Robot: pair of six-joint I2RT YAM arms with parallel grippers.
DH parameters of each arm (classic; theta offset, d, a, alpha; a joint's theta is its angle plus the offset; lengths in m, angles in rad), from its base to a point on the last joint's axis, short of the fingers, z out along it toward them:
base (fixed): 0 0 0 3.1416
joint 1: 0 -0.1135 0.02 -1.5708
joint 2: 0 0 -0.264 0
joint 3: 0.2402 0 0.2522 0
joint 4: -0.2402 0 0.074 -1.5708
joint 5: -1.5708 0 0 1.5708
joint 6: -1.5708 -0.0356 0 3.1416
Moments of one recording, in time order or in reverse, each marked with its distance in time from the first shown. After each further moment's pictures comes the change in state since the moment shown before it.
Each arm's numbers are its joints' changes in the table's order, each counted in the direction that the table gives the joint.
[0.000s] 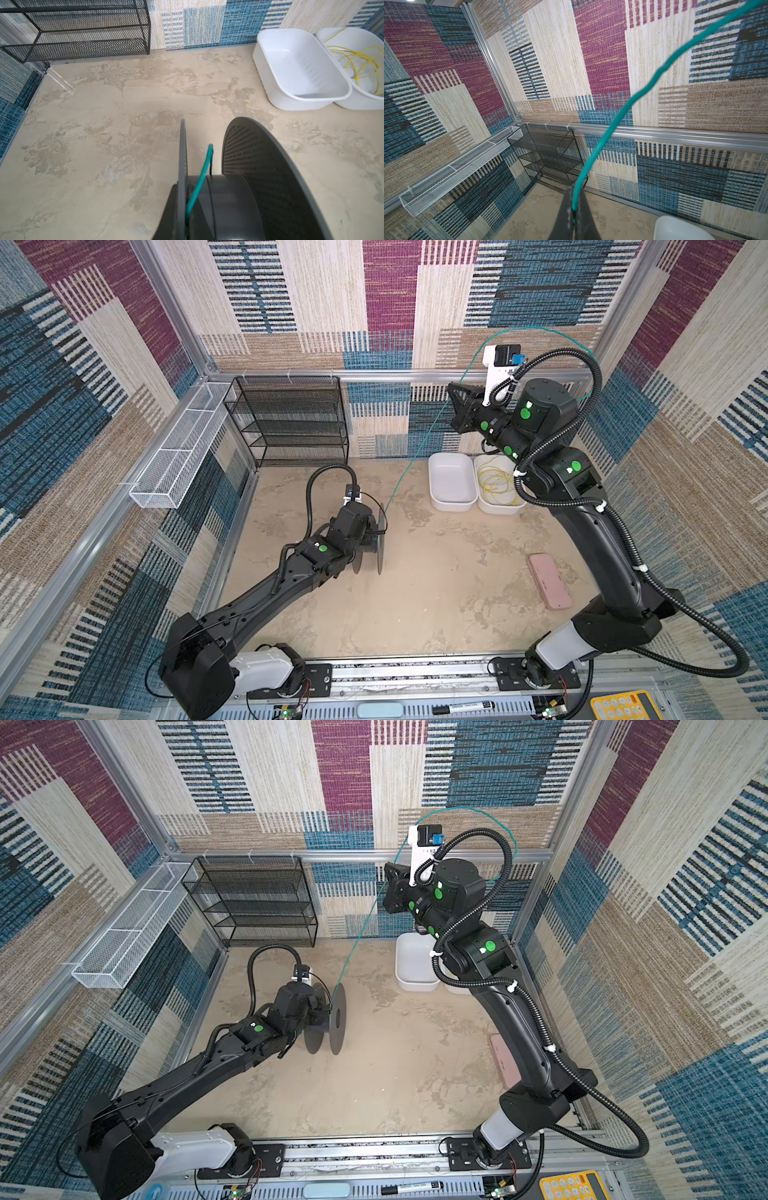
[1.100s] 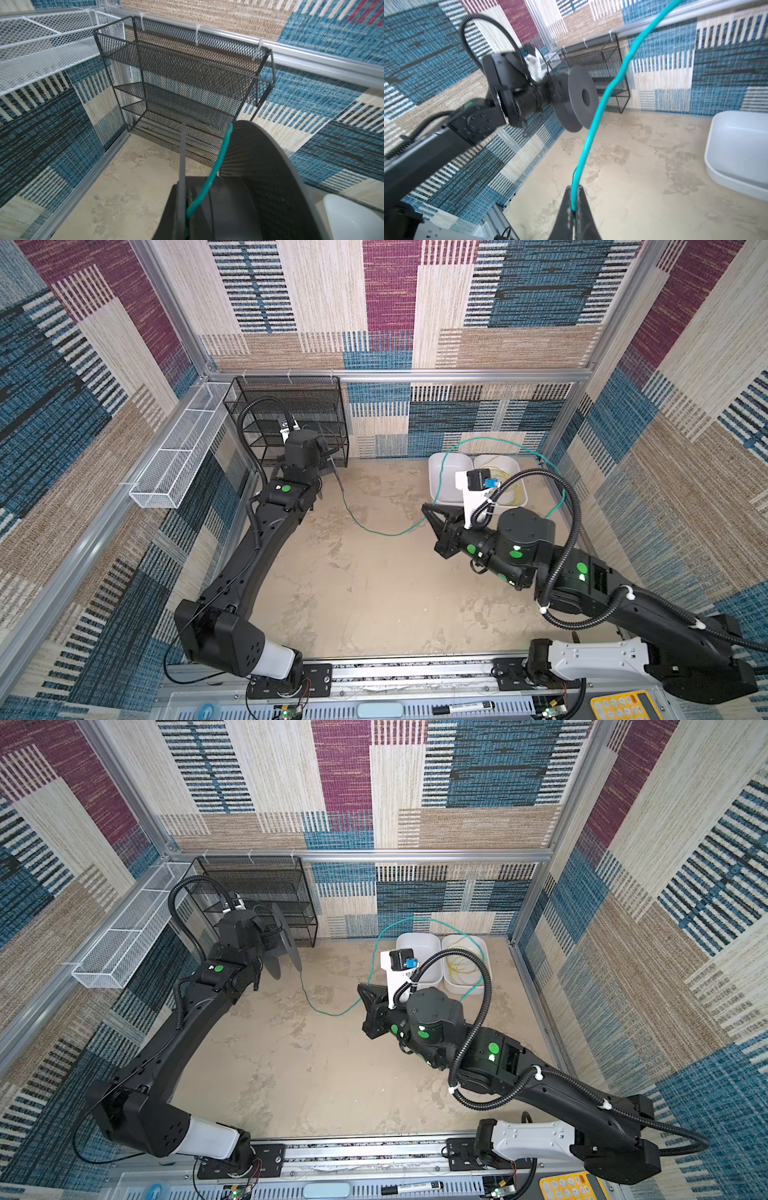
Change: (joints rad) left arm -0.401 -0.227 0.513 0.029 0.098 -0.028; right arm -0.624 0.507 -0.734 0.043 -0.417 -0.206
